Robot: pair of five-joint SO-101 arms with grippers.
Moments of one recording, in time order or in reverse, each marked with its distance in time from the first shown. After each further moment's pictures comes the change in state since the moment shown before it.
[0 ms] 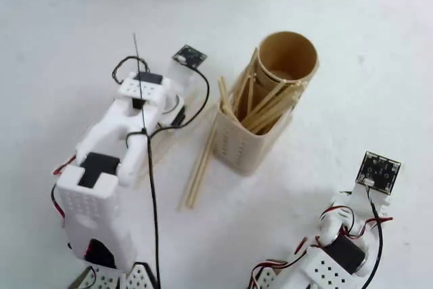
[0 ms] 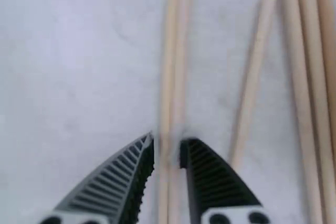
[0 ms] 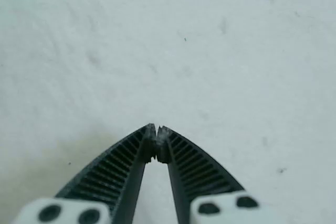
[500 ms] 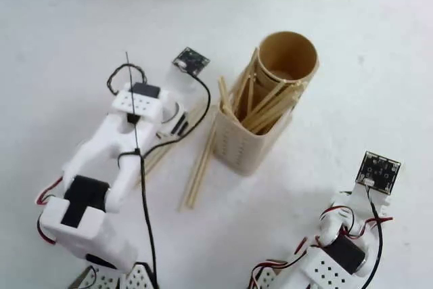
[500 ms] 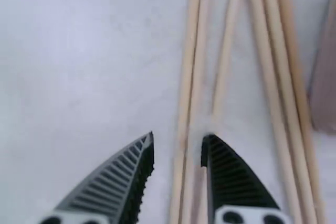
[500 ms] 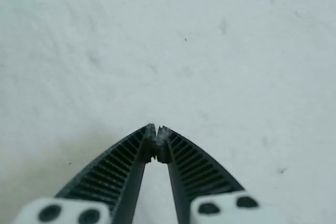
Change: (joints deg) left arm 2.1 -15.3 13.8 -3.7 -0.2; right arm 0.0 0.0 0.0 0.0 0.0
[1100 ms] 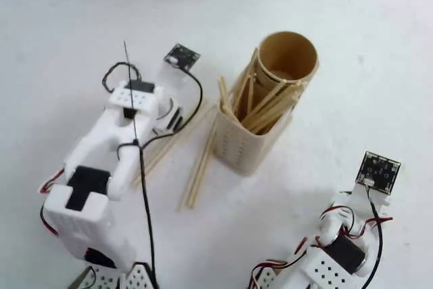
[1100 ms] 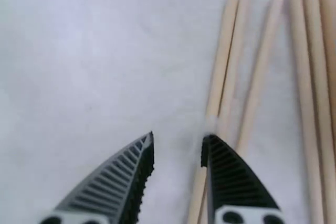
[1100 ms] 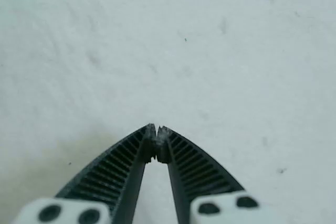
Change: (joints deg) left arm -2.5 5.1 -2.7 -2.5 1.3; right arm 0.0 0.0 0.0 0.0 0.0
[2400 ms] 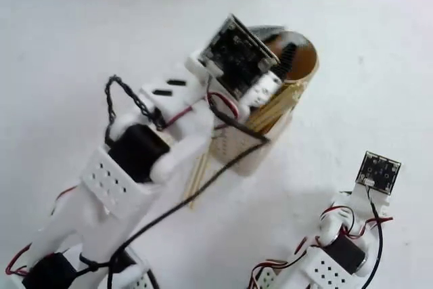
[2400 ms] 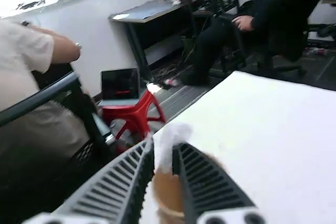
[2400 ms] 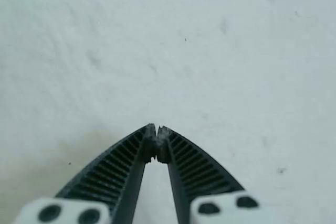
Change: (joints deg) left arm 31.0 -41.1 -15.6 -9.5 5.4; right arm 0.0 0.0 0.0 0.0 0.0
